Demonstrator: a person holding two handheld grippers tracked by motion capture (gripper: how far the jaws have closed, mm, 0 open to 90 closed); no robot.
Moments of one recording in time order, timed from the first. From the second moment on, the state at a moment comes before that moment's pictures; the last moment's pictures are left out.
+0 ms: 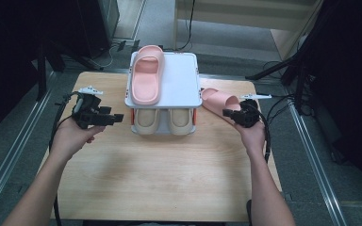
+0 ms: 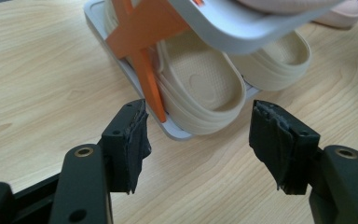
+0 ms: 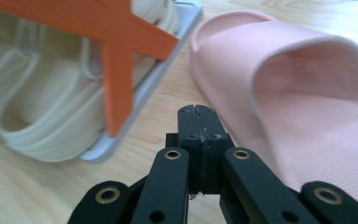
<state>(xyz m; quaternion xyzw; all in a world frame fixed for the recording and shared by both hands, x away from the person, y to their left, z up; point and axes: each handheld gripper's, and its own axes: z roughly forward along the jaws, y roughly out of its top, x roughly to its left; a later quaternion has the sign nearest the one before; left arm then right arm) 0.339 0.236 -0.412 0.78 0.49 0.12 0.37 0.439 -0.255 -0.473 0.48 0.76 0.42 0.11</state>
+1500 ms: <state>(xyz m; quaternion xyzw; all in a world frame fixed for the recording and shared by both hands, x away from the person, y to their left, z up) 0.299 0.249 -0.474 0.77 0.50 0.10 0.39 0.481 -0.266 -0.499 0.51 0.77 0.36 0.11</state>
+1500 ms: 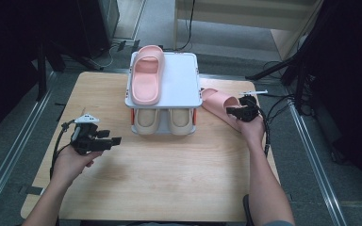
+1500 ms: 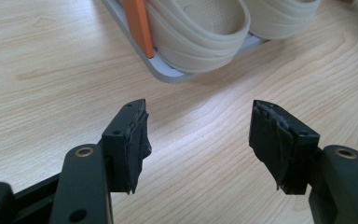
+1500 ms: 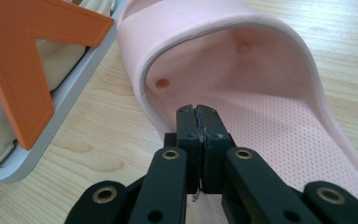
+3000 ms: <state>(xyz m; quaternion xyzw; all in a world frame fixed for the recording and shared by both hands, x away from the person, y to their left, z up) 0.304 0.256 -0.478 0.76 0.51 0.09 0.39 0.469 -0.233 -0.492 0.49 0.78 0.38 0.08</state>
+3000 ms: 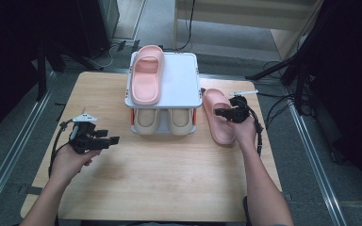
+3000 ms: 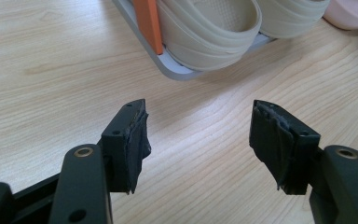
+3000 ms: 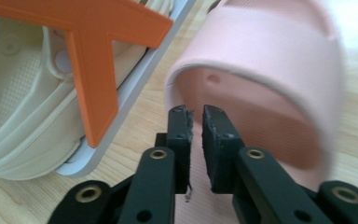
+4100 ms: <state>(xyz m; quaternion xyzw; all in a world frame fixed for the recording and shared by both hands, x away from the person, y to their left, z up) 0.302 0.264 -0.484 0.76 0.52 0.09 0.38 0.485 -0.275 -0.513 0.55 0.74 0.36 0.12</state>
